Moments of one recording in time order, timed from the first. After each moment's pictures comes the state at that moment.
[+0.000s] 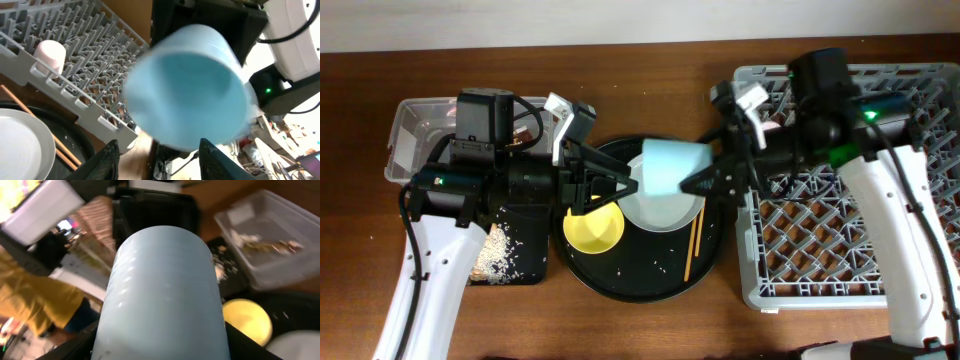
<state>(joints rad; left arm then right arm) -0.17 1.36 1.38 -0.87 1.26 0.11 0.16 1.57 1.74 -1.43 -1.26 -0.67</state>
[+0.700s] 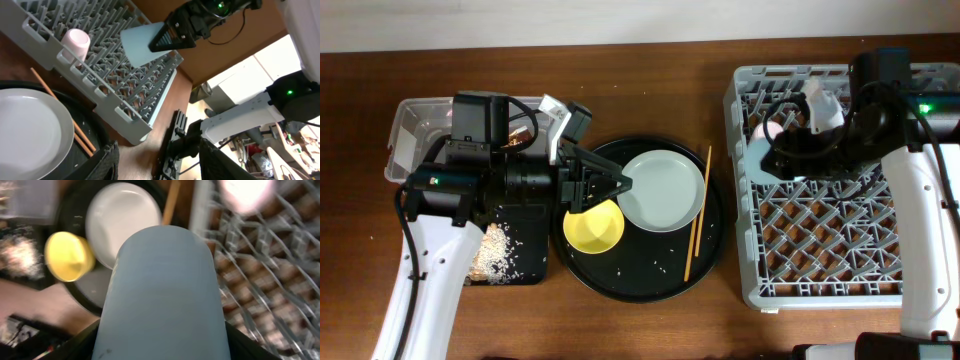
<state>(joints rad) -0.15 1.36 1.38 -0.92 1.17 0.11 -0.05 1.57 1.74 -1.50 -0.34 -0.04</state>
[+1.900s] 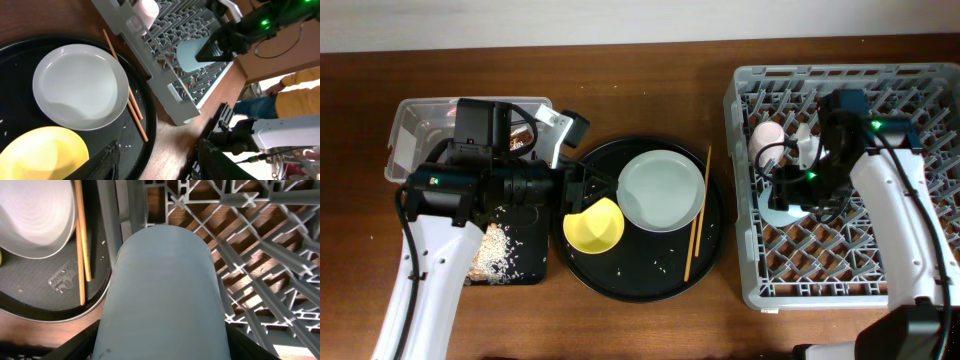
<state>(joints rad) -0.15 1.36 1.38 -1.03 0.85 0.09 -0.05 1.57 1.40 -1.36 -0.15 0.02</state>
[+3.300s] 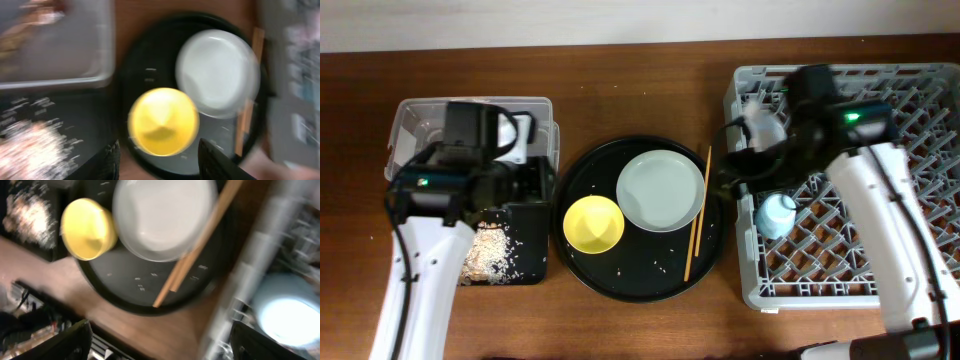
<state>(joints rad) -0.09 1.35 1.38 -1.10 0.21 -0.14 0.18 1.58 1.59 -1.37 -0.44 -0.06</state>
